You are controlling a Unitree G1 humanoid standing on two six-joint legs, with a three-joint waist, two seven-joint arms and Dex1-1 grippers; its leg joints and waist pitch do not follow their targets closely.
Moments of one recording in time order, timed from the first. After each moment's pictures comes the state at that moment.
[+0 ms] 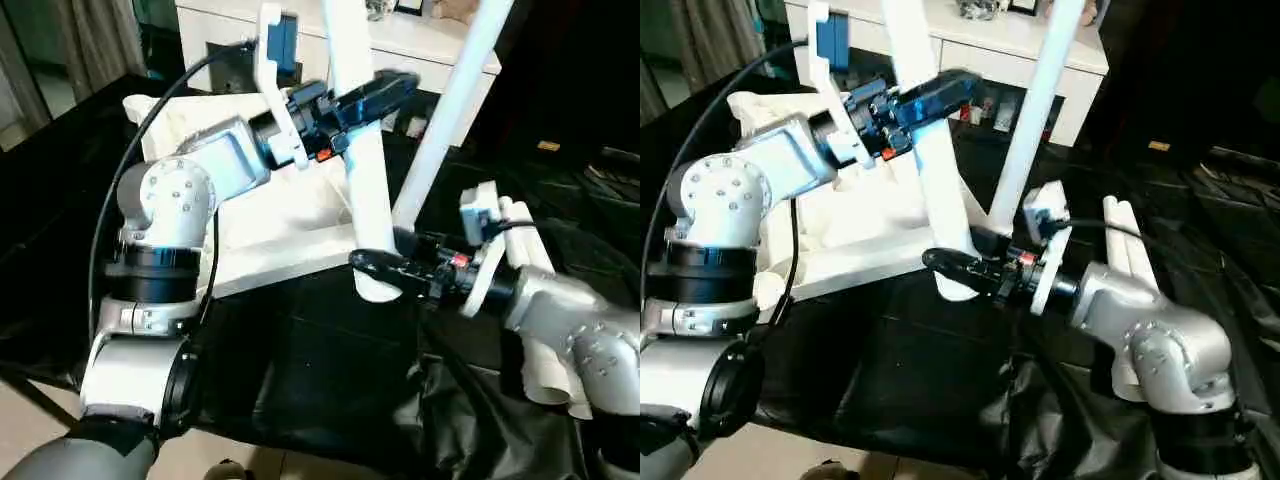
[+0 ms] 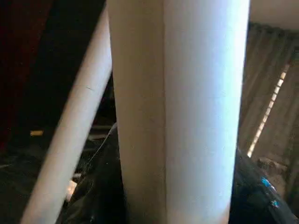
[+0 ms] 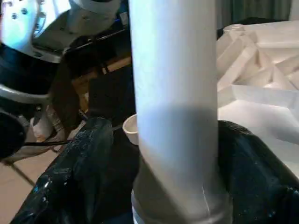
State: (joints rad) left arm -0.96 0.18 0.10 0.21 -0.79 0.83 -0.72; right arm -0.35 -0.44 -0.02 -0.27 0.83 0.85 0.73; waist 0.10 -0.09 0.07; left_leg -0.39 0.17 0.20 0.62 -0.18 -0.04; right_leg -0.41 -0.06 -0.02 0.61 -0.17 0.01
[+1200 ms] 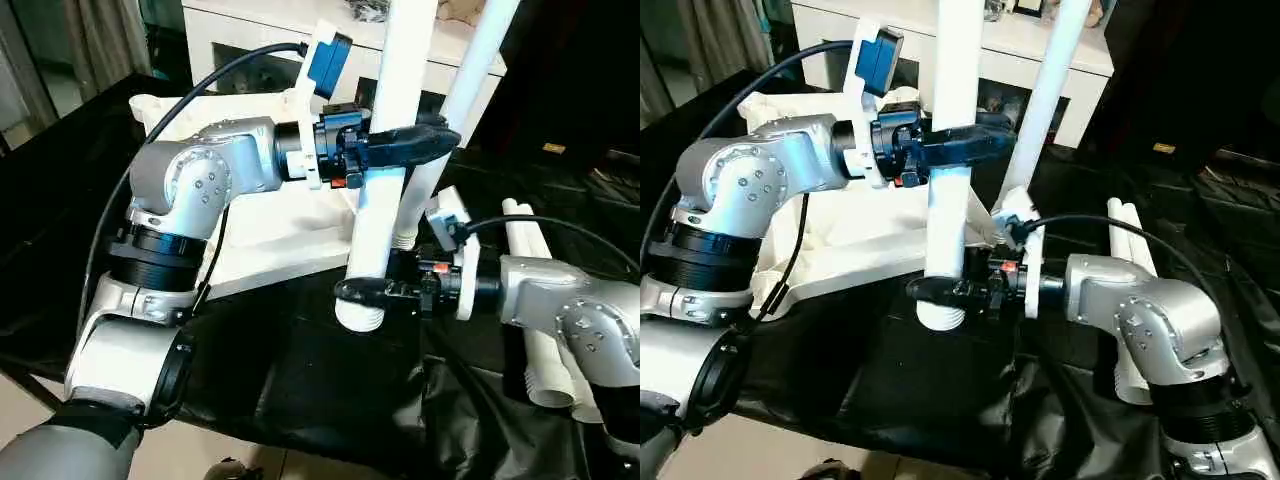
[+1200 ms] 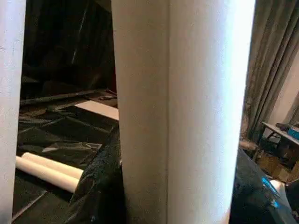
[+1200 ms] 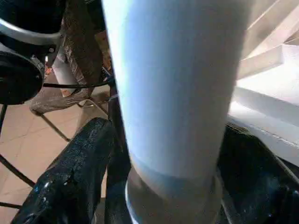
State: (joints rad) left arm -1.02 0.25 -0.06 0.23 -0.72 0.86 -0.97; right arm -0.44 -0.52 0.12 -0.22 0.79 0.93 0.83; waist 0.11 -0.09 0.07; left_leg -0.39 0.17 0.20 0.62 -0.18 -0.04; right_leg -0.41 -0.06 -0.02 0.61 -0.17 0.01
